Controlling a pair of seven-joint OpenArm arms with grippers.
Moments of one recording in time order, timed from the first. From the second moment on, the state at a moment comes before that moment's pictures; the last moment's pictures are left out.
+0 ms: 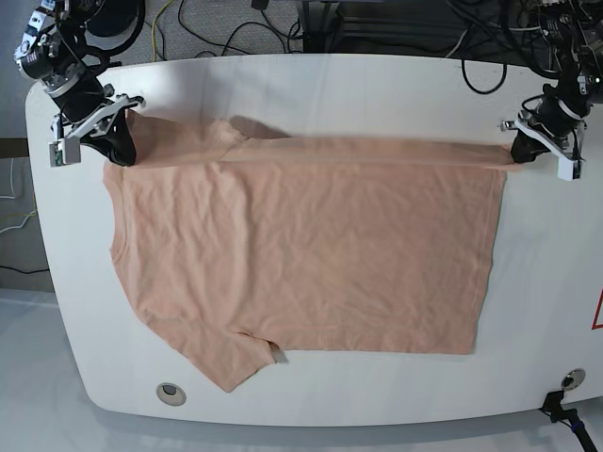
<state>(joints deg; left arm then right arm) 19.6 -19.2 -33.3 98.8 -41.3 -23.8 53.5 -27.5 14.6 37.9 112.8 50.7 31.6 -50.9</state>
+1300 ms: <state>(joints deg) 3.8 -21.2 -33.5 84.6 -37.7 -22.7 52.7 -5.9 17.2 32.8 87.8 40.6 32.8 -50.7</state>
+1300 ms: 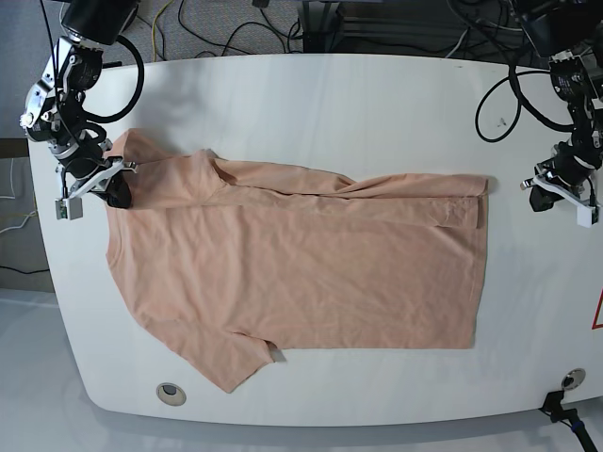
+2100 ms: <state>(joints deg) 9.0 -21.8 -33.6 83.8 -35.0 -22.5 52.1 -0.1 15.6 18.9 81.7 35.2 31.7 -52.1</state>
